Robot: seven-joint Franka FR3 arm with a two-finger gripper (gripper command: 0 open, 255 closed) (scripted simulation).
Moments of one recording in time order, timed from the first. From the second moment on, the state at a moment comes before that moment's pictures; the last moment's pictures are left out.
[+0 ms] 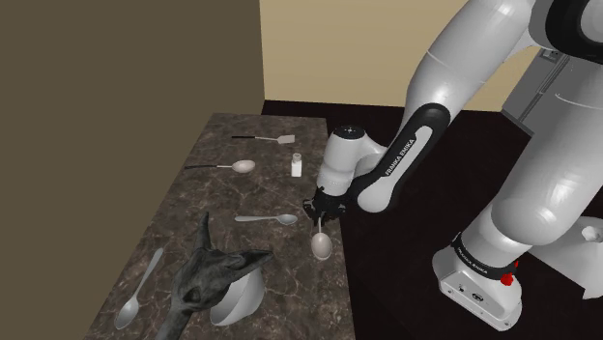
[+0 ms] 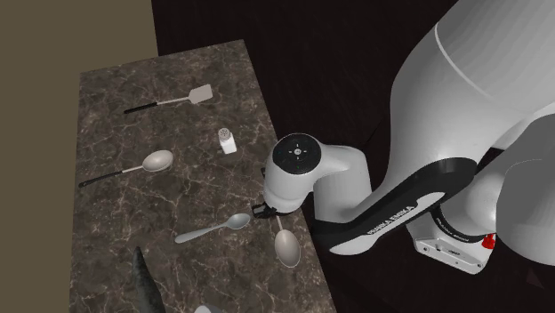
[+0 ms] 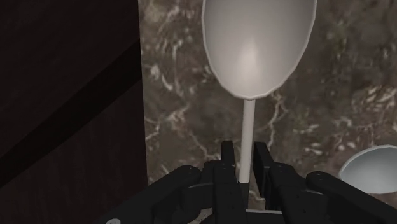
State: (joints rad) arm 0.00 0.18 0.50 -2.71 -0.11 2.95 1.27
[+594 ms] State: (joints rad) arm -0.02 0.15 0.53 -2.71 -0.07 2.93 1.25
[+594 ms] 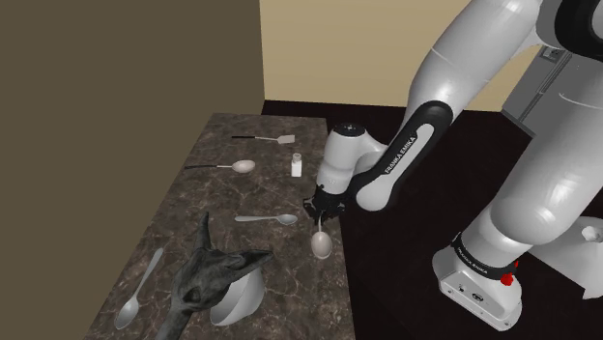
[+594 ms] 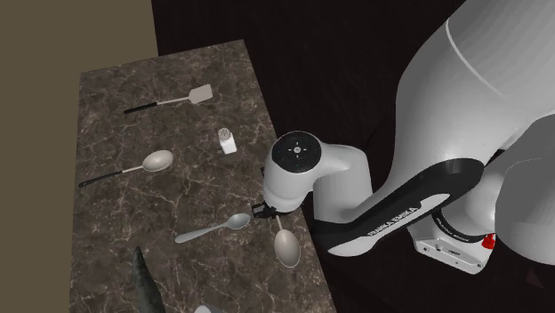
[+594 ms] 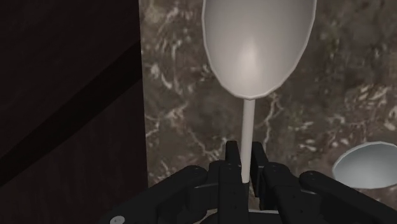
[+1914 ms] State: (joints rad) arm -0.04 -0.20 0.61 -2.68 0.33 2.58 0.96
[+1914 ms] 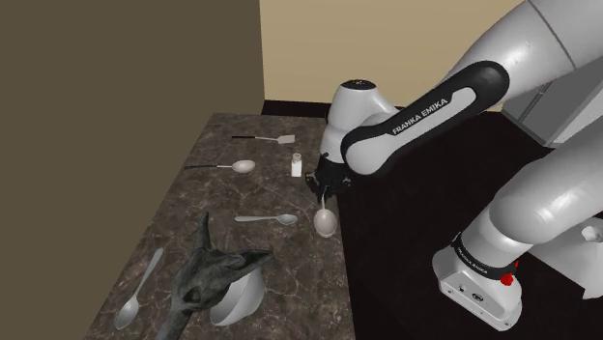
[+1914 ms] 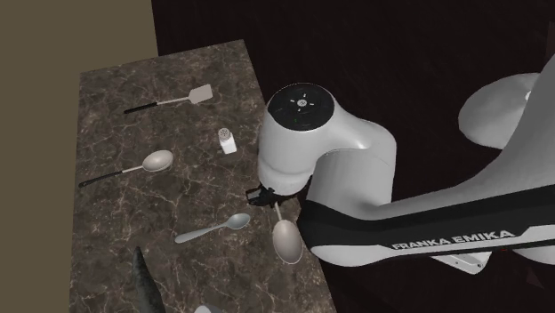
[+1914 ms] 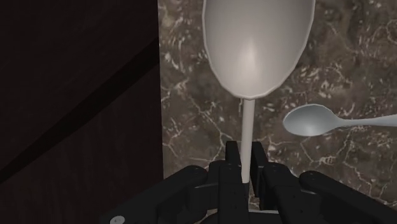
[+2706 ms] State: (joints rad) arm -0.22 0.07 0.48 -2.39 0.09 2.52 0.87
